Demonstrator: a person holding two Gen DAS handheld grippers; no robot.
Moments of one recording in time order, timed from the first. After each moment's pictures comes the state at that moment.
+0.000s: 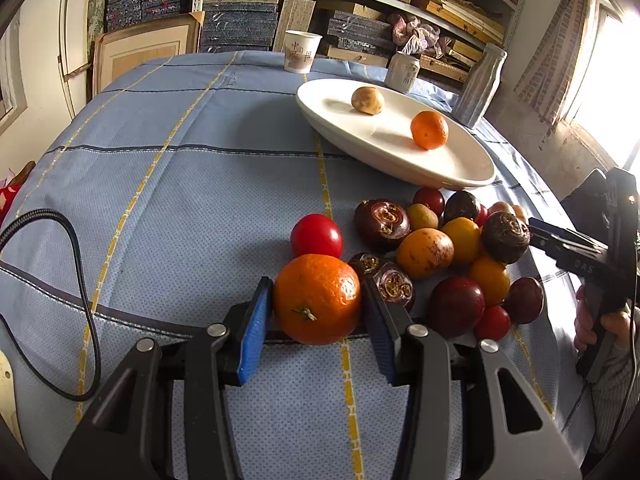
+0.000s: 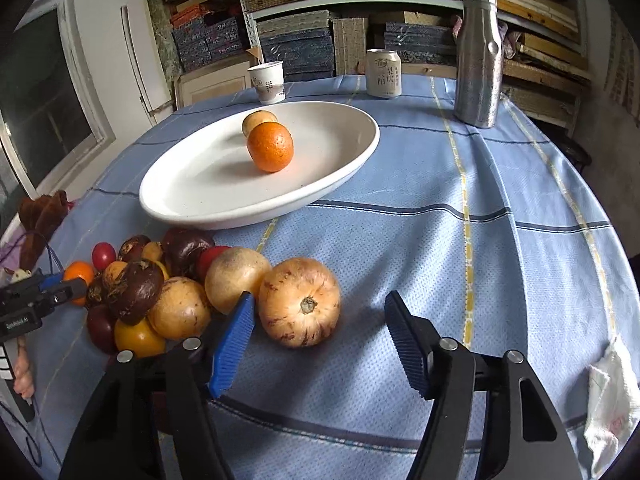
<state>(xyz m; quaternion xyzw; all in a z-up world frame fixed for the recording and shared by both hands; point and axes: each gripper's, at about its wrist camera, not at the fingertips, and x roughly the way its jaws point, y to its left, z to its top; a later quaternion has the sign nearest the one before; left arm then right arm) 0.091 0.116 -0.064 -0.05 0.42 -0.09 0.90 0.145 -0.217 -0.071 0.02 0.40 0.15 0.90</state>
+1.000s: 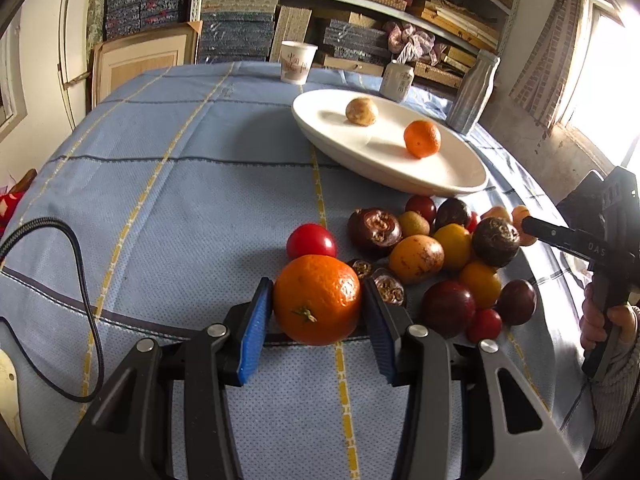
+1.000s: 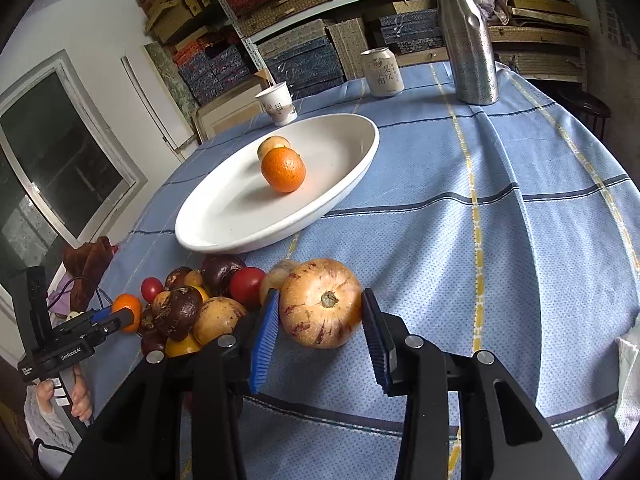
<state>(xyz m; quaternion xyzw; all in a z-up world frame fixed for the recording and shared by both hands) 0.082 0.113 -0.055 -0.05 0.40 -0.09 0.91 0.137 -0.246 -0.063 0.13 0.39 0.20 0.89</state>
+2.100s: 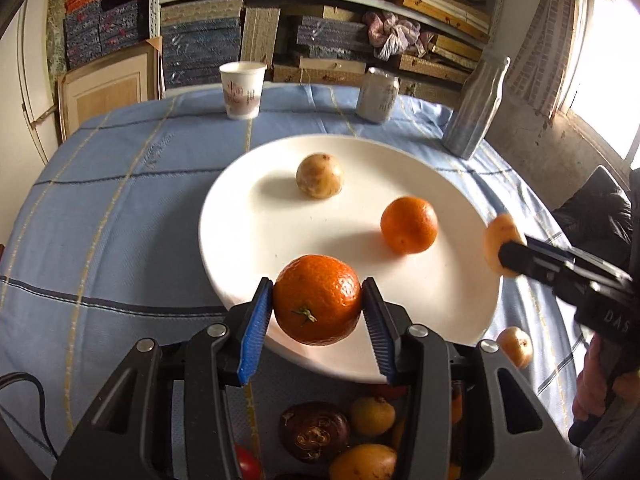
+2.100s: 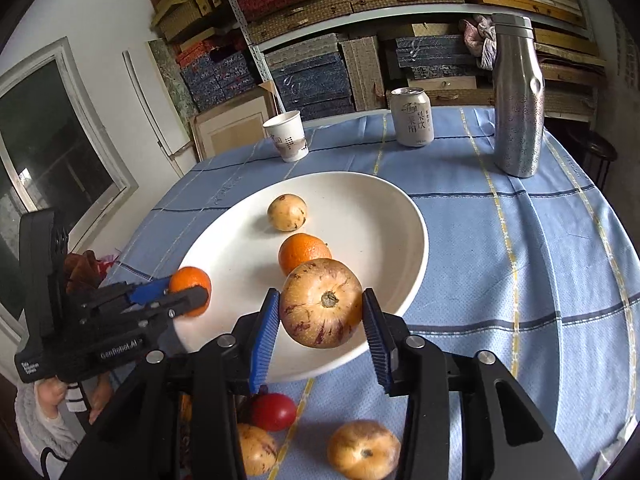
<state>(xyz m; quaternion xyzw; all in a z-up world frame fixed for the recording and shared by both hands) 0.224 0.045 -0.031 -0.01 0.42 -0.11 0.90 0.214 -0.198 -0.025 0.09 0.37 0.18 0.91</state>
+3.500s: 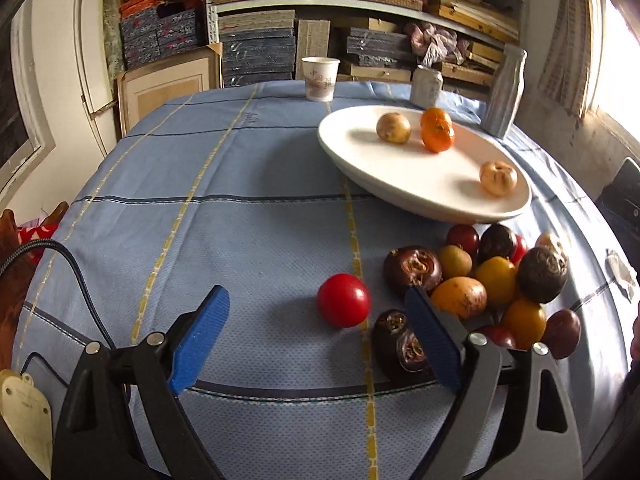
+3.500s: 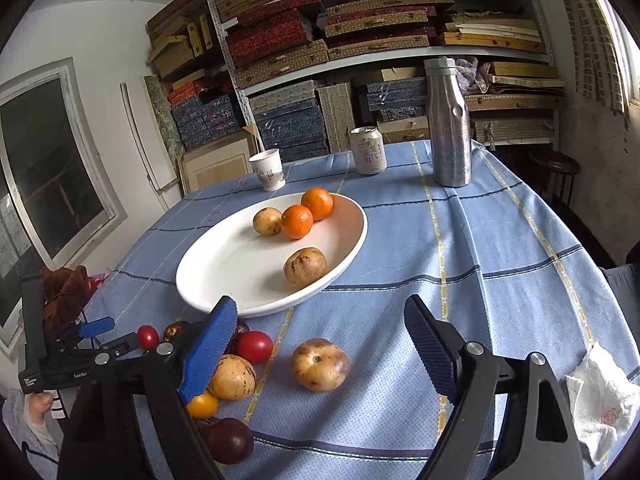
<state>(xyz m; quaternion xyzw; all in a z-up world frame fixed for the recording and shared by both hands) 0.109 0.105 -0.051 0.01 0.39 -0.02 0.92 0.119 -0.238 -0.021 0.09 0.29 0.13 0.94</state>
